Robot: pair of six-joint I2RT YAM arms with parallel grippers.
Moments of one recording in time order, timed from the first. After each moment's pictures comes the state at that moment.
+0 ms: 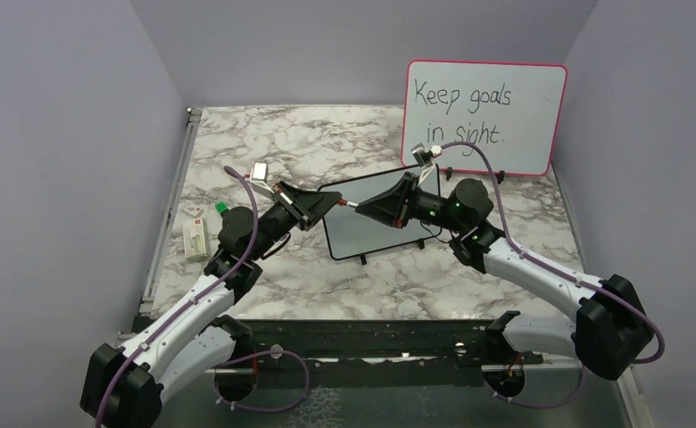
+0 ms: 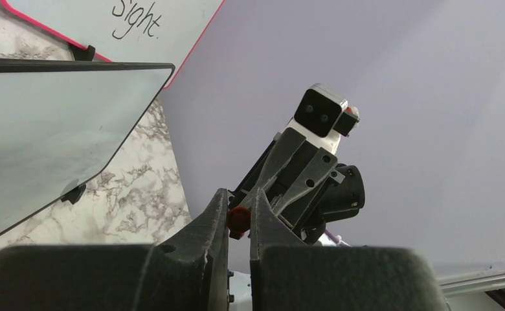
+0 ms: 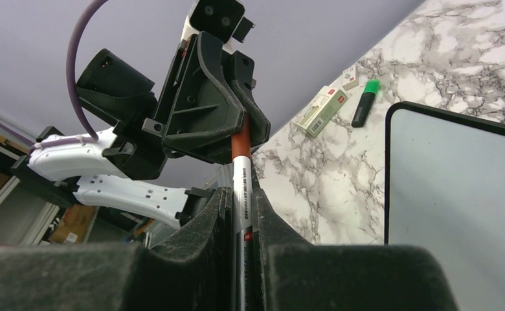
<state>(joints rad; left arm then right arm) -0.52 0.86 0.50 0.50 0.26 -1.34 0.65 1.21 0.70 0.66 -0.61 0.78</state>
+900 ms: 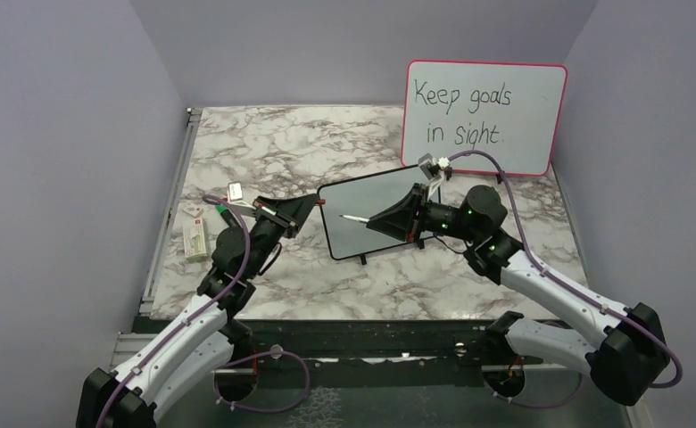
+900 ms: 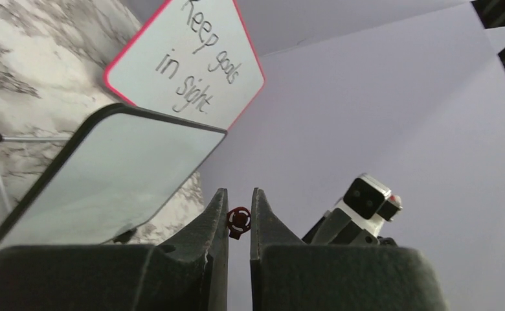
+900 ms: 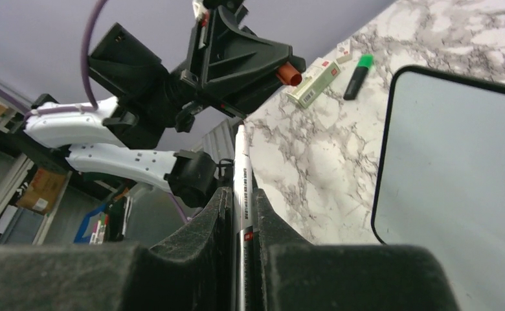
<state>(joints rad) -0.53 0.69 0.36 0.46 -0.02 -1.36 0.64 1.05 0.67 0.48 -0.65 0.65</state>
